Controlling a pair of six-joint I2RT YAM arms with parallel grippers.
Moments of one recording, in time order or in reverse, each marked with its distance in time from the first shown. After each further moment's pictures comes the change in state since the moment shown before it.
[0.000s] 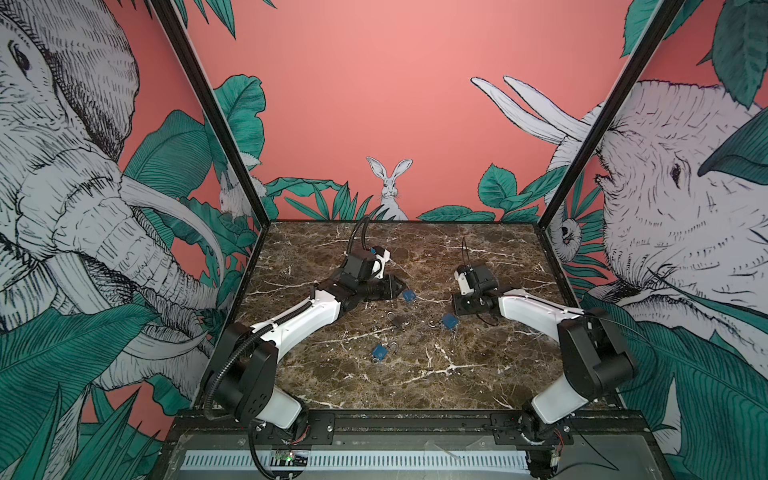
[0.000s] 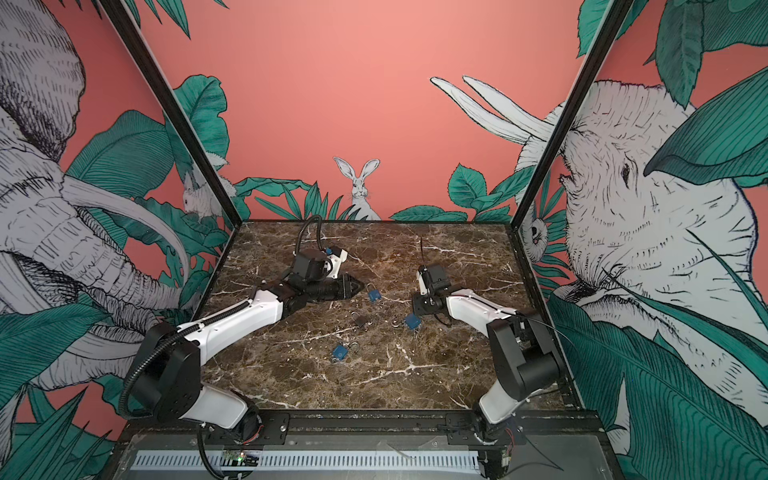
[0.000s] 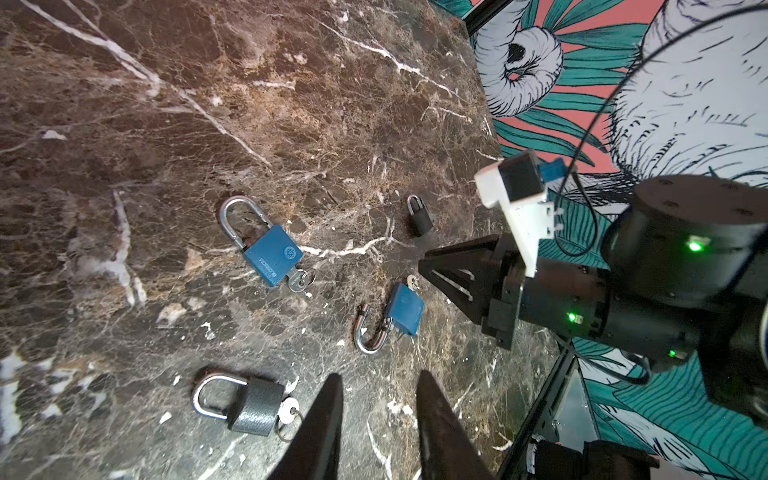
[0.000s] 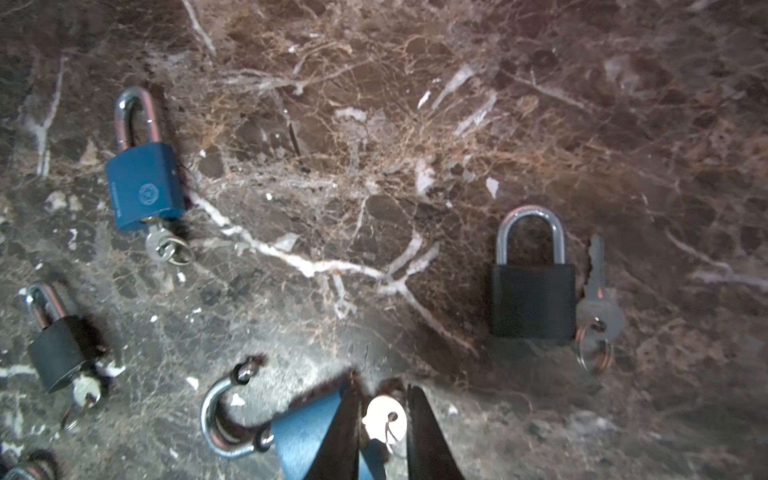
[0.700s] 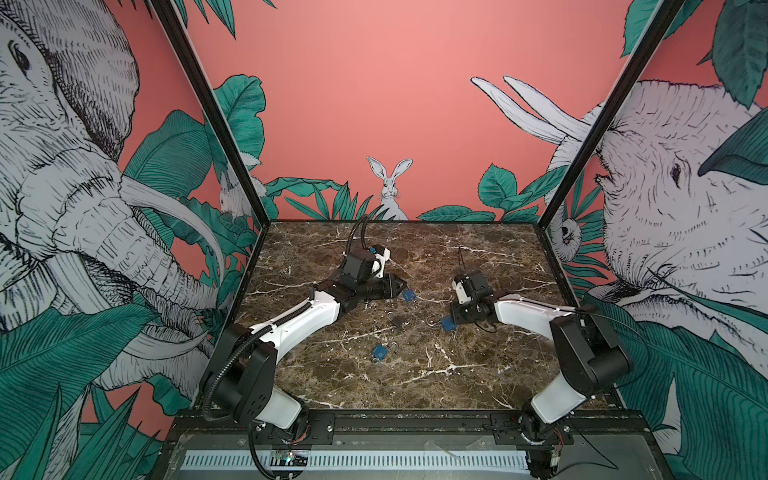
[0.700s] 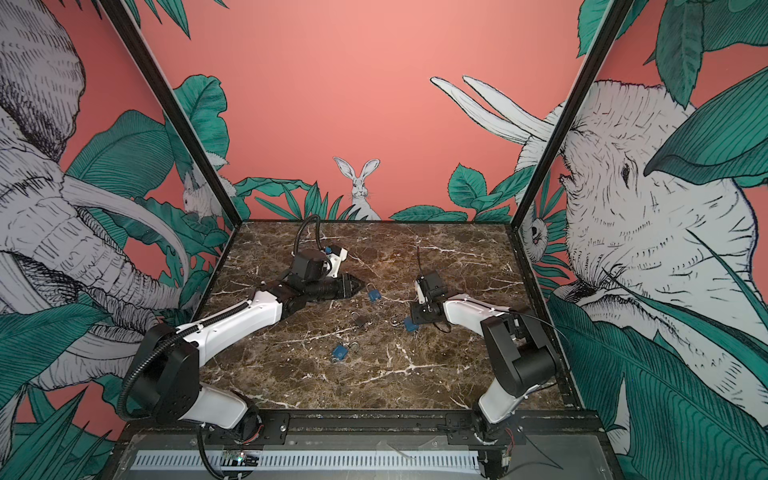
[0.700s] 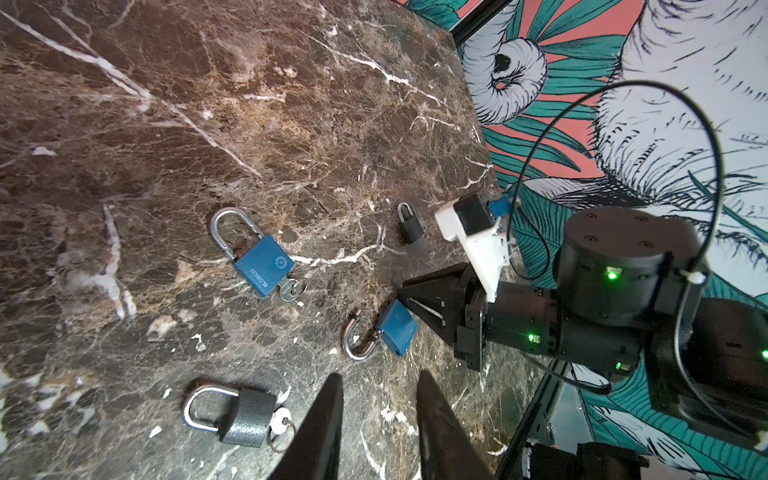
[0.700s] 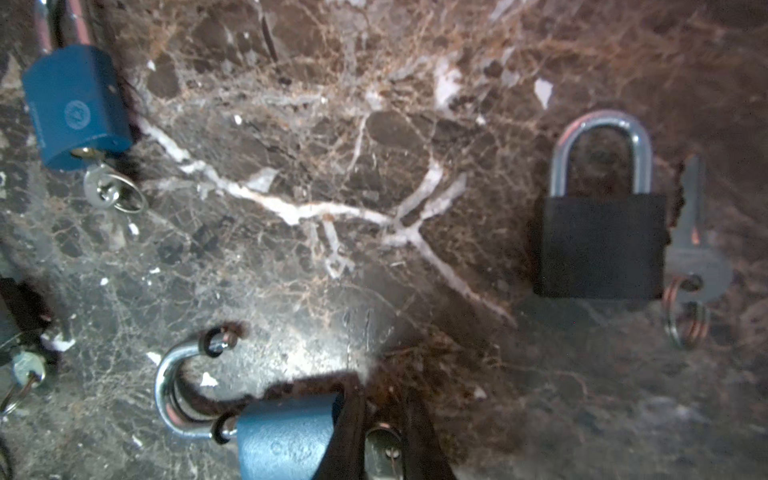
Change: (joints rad) left arm 0.000 -0.004 -0.002 0.036 0.009 -0.003; right arm 0.030 -0.022 -0.091 0.018 -0.008 0.029
